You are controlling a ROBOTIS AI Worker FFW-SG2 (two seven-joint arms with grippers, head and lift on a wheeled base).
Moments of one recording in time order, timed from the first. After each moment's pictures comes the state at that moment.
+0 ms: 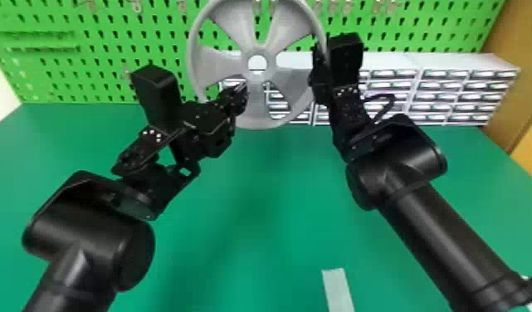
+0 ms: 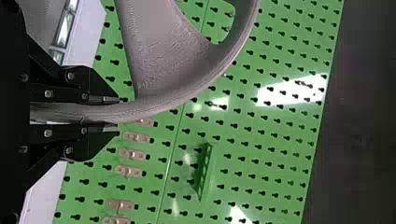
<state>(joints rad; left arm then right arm) -0.17 0.22 -0.26 -1.91 0.27 0.26 -0.24 -0.65 -0.11 0.48 -1.20 -0.08 -0.04 -0.33</state>
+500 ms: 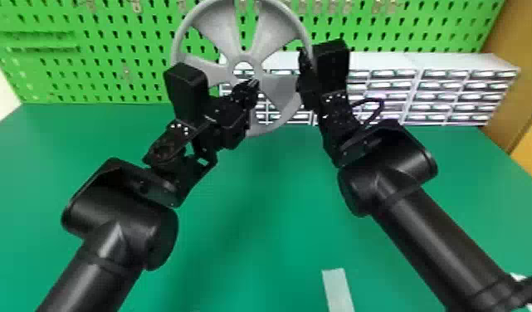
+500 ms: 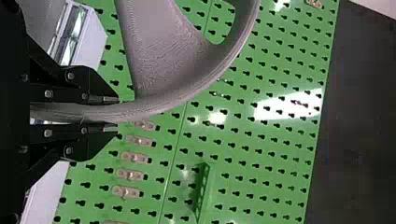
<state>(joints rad) -0.29 0.22 -0.36 -1.73 0.22 0.14 -0.16 -0.65 -0.11 0.52 -1.21 -0.09 -0.05 -0.32</state>
